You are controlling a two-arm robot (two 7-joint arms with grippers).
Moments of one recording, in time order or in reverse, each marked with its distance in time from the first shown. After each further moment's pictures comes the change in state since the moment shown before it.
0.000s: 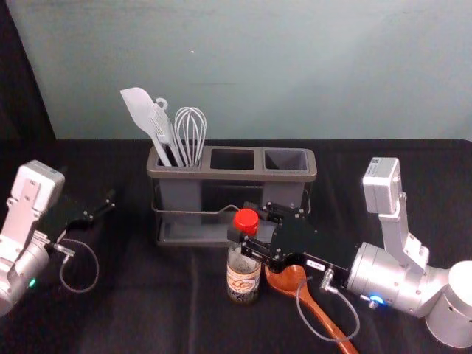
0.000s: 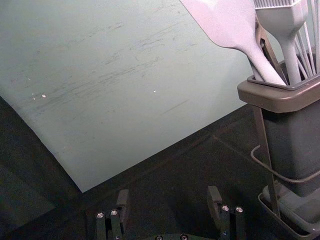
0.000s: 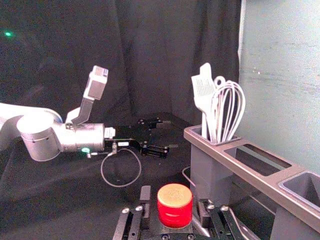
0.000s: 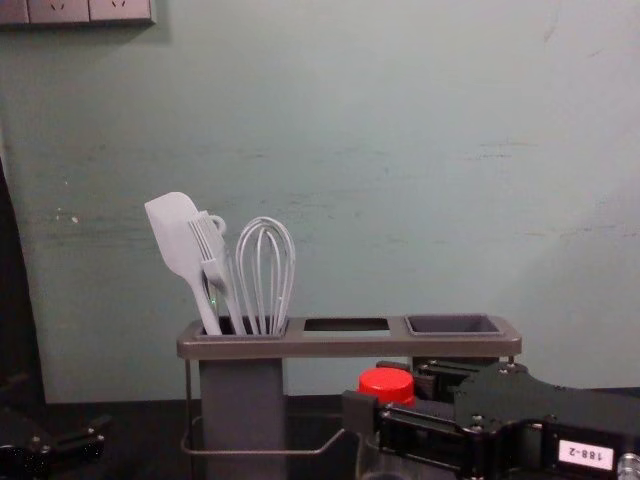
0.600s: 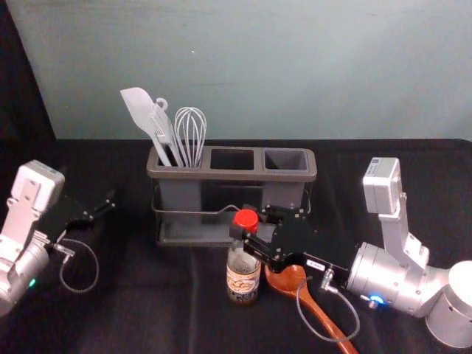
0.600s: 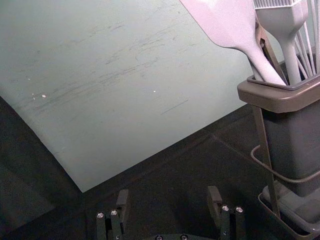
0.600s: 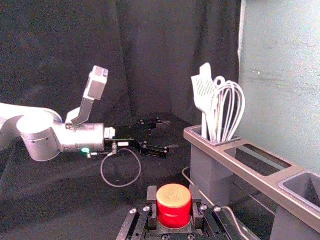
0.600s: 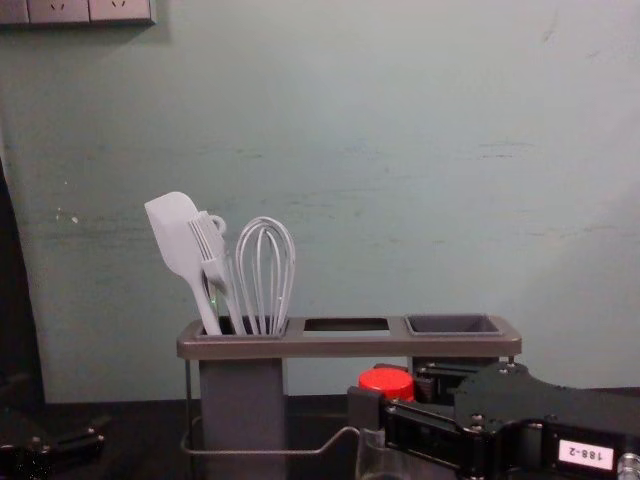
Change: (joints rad) left arm 0.000 0.000 0.000 0.000 0.000 0.000 0.000; right arm 0.000 0.000 0.000 0.000 0.000 -0.001 0.000
